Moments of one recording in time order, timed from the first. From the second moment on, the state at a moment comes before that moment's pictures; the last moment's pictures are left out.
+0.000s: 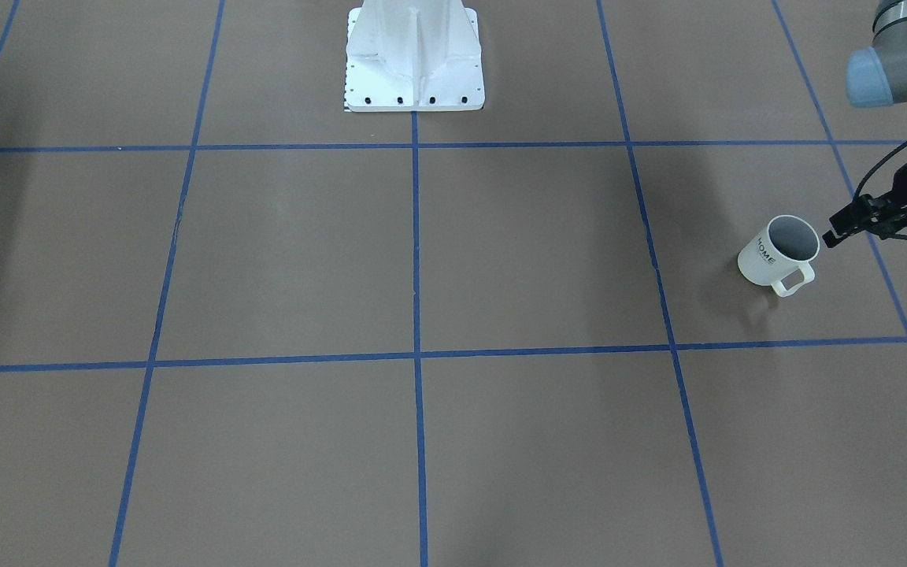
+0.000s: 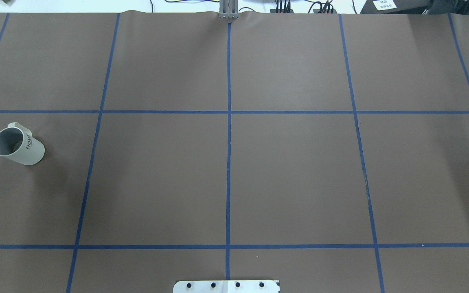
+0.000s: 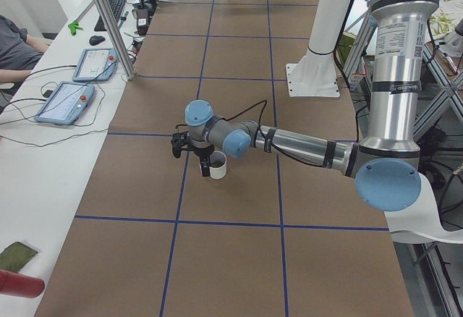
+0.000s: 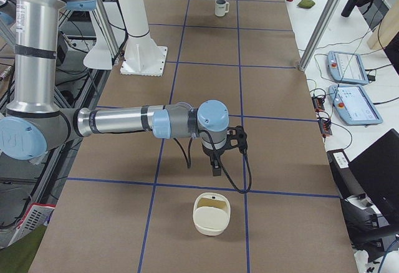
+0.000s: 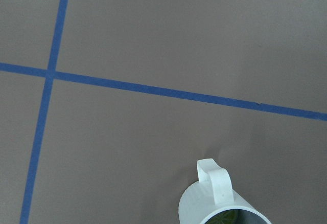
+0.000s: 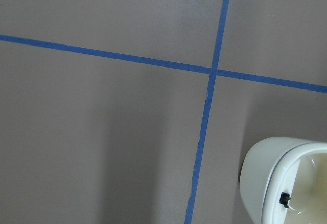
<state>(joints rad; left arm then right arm) -1.18 -1.57 -1.73 -1.86 -2.33 -0.72 1.58 -1.71 1.83 -1.61 2.41 -0.10</state>
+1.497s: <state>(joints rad) -1.08 -1.59 -1.65 -1.86 -2.31 -0.73 1.58 -1.70 1.83 -1.61 2.42 -0.09</state>
